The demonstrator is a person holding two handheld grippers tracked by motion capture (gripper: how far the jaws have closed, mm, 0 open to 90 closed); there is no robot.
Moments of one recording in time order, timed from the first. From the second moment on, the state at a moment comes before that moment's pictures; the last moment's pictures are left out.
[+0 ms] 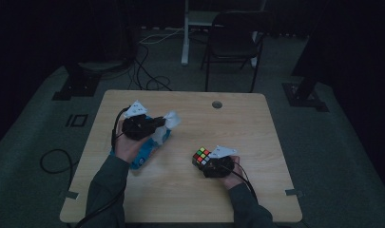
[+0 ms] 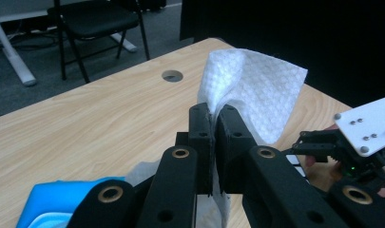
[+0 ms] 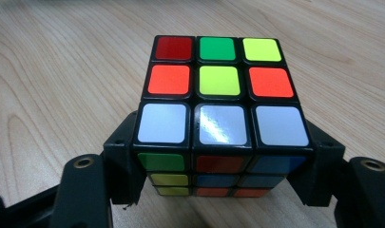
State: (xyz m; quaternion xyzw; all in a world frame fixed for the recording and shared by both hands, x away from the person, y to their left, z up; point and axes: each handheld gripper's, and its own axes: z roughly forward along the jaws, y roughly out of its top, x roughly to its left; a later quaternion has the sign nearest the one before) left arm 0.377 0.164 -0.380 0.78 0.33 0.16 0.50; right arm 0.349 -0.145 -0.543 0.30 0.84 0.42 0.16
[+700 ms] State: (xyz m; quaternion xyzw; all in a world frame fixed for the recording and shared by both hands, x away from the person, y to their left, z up) left arm 0.370 0.129 -0.371 0.78 0.29 0.13 0.53; right arm 0.347 -0.145 -0.540 0.30 0.84 0.42 0.18
